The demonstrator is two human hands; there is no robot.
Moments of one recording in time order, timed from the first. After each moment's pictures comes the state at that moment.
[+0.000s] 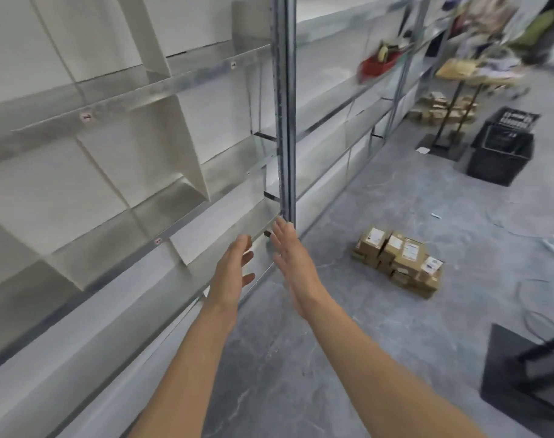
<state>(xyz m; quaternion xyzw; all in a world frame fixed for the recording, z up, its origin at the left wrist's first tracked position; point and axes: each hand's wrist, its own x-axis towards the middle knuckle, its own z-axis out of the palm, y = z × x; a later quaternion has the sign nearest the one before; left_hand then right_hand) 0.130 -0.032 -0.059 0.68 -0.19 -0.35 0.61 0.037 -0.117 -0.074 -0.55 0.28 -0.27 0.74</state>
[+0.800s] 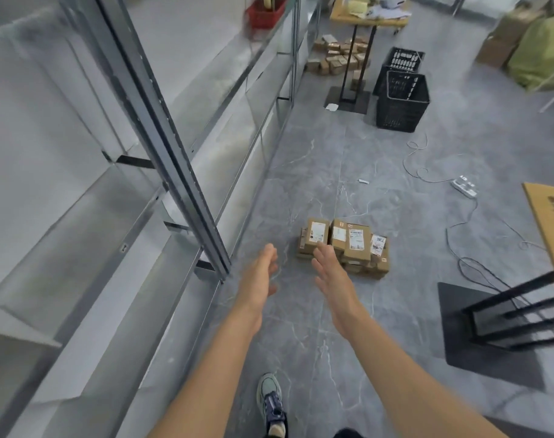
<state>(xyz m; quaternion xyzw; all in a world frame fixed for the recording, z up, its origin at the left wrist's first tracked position) 0.215 -0.450 -0.180 0.65 -0.24 -0.56 0.45 0.063 -0.471 -0.186 -0.40 0.52 -0.35 0.67</state>
